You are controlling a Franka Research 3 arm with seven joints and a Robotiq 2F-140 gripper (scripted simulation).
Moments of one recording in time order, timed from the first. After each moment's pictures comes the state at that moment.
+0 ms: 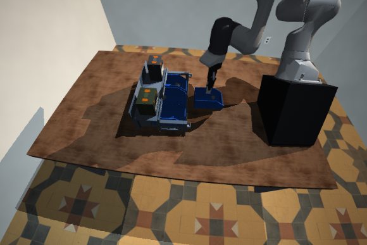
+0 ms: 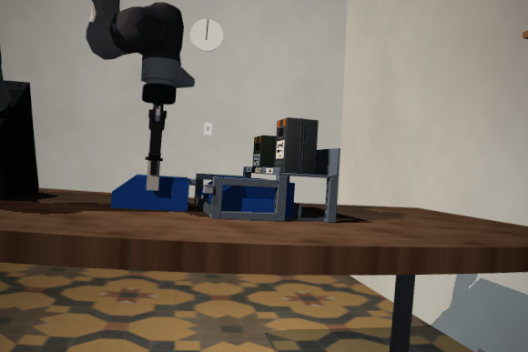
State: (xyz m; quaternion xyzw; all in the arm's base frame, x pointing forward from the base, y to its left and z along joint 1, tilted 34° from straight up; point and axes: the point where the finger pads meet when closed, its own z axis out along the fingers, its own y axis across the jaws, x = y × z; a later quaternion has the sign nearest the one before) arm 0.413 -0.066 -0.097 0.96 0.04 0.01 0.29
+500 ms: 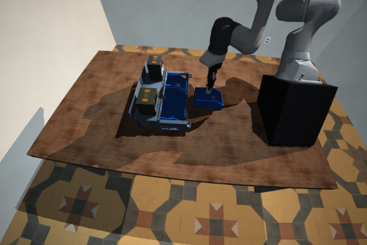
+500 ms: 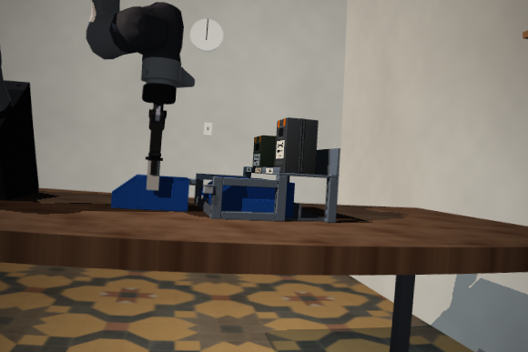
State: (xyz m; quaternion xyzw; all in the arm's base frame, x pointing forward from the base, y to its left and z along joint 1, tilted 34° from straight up) arm 0.413 -0.065 -0.097 0.96 0.04 0.01 0.29
